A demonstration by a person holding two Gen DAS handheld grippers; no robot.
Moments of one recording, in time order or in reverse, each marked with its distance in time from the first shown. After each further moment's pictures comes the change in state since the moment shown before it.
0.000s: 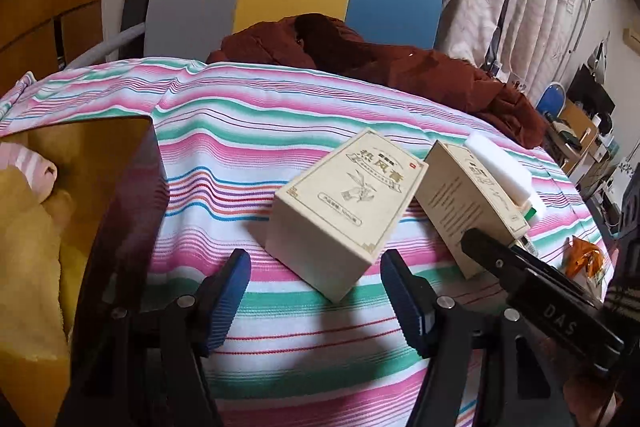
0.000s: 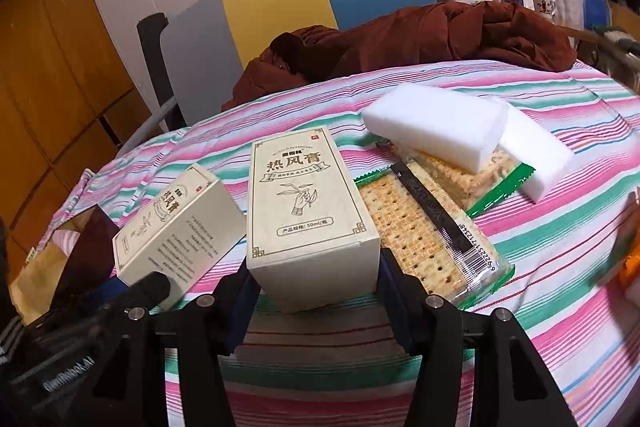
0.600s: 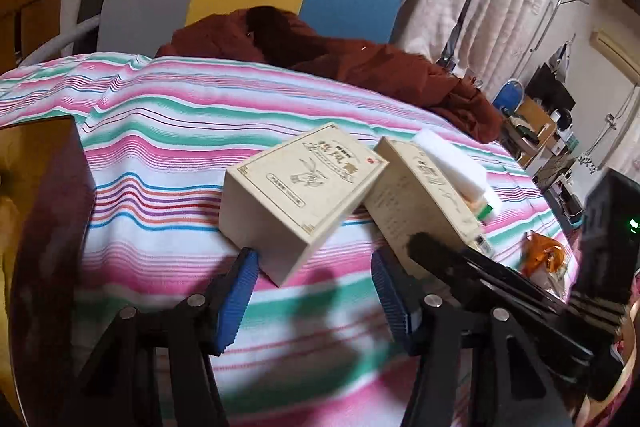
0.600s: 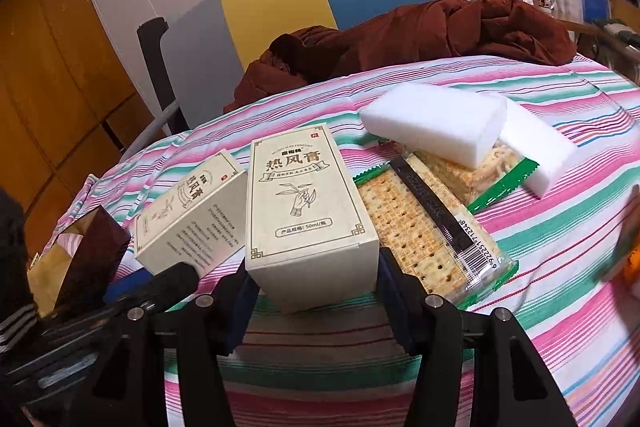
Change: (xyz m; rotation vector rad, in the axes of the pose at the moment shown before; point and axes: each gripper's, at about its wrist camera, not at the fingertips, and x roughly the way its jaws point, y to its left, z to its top) left arm 0.002 -0.010 0.000 0.013 0.008 -0.199; right arm 0.003 -0.003 0.001 0.016 -0.002 0.013
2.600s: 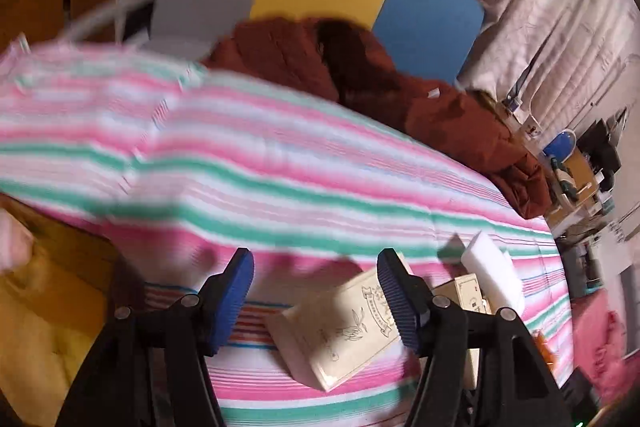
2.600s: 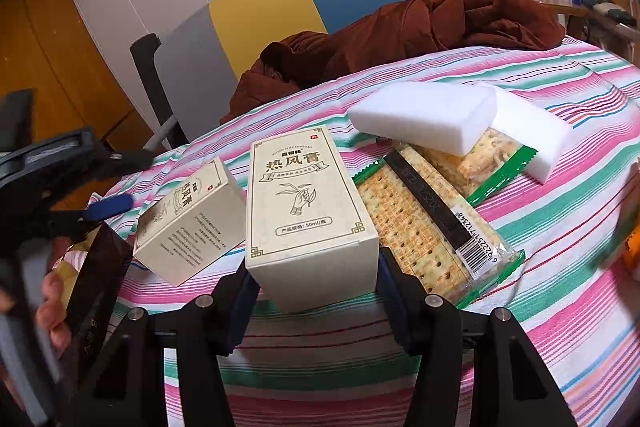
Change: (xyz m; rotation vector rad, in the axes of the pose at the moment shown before) left arm 0.029 0.041 0.098 -0.272 0.089 0.066; right arm -0.005 -0.015 0.000 0.068 -0.015 0.026
